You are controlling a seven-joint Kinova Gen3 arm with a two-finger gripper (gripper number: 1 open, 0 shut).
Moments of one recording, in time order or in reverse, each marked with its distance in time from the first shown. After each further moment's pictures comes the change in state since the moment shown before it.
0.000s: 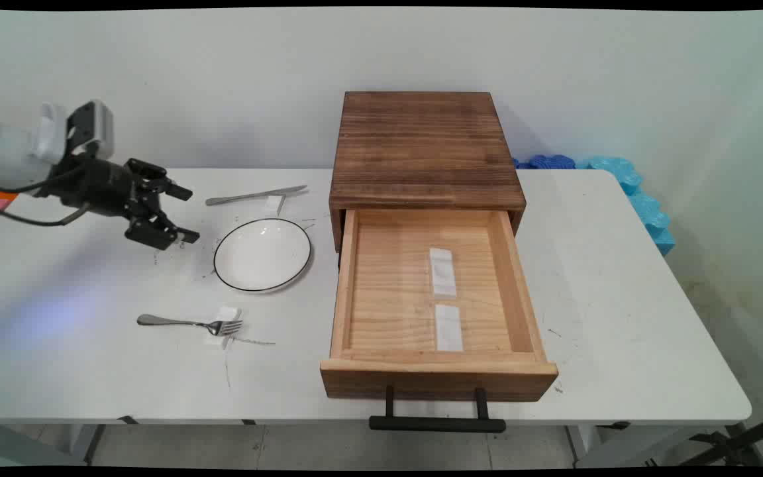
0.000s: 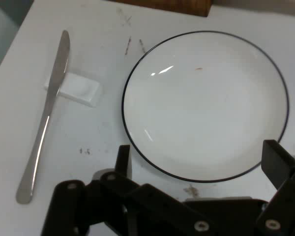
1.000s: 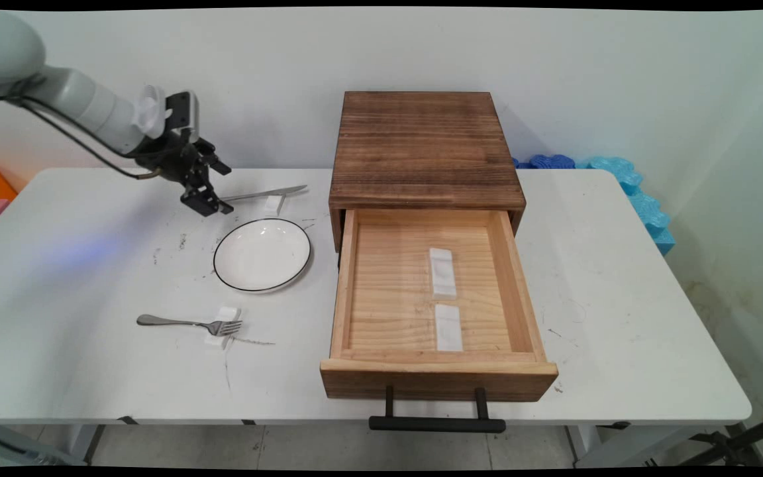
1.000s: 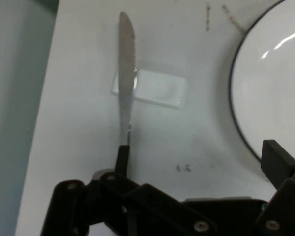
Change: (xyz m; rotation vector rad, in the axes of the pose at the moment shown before) arm 0.052 -0.093 0.089 0.015 -0.187 0.181
